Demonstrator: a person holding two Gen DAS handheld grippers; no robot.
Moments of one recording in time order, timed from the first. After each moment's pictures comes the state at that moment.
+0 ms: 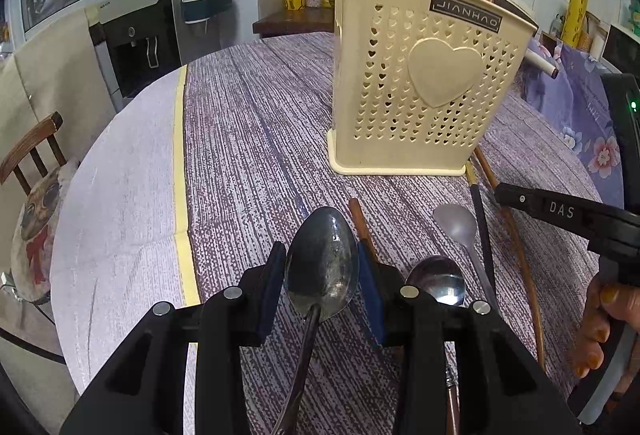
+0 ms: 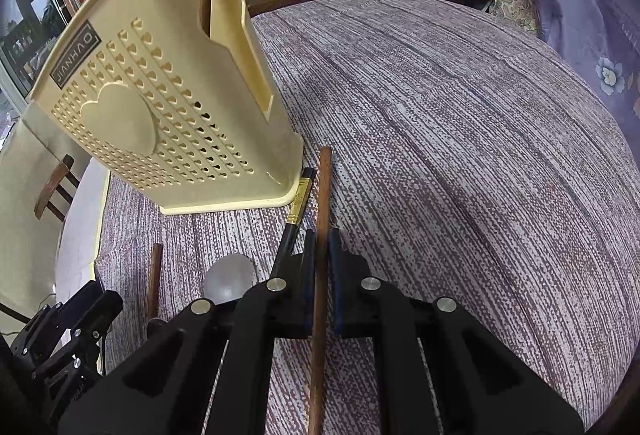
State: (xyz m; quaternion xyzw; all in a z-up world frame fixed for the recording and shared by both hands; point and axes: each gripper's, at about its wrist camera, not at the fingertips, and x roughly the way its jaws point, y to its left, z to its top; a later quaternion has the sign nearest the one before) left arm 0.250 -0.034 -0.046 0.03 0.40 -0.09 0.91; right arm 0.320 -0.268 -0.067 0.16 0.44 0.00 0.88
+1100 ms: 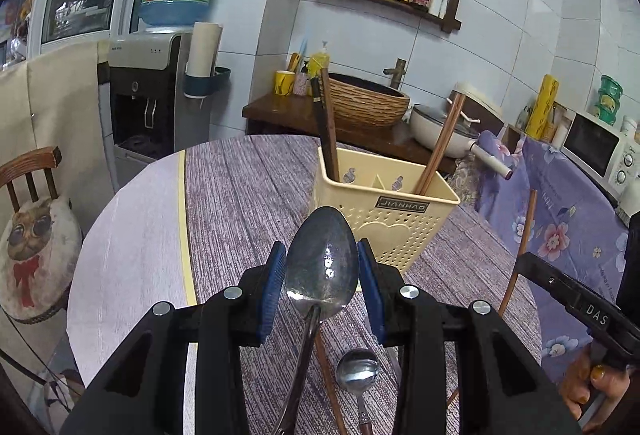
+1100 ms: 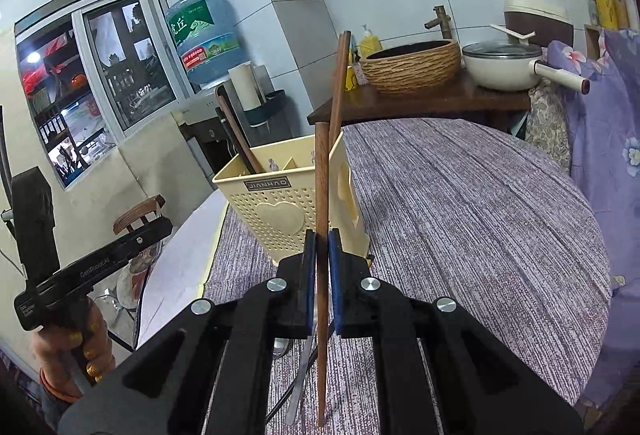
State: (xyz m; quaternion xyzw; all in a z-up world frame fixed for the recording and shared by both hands) left arm 0.234 -0.016 0.049 -0.07 0.28 -0.14 0.95; right arm 0.221 -0.279 0.047 0.14 0.26 0.12 0.95
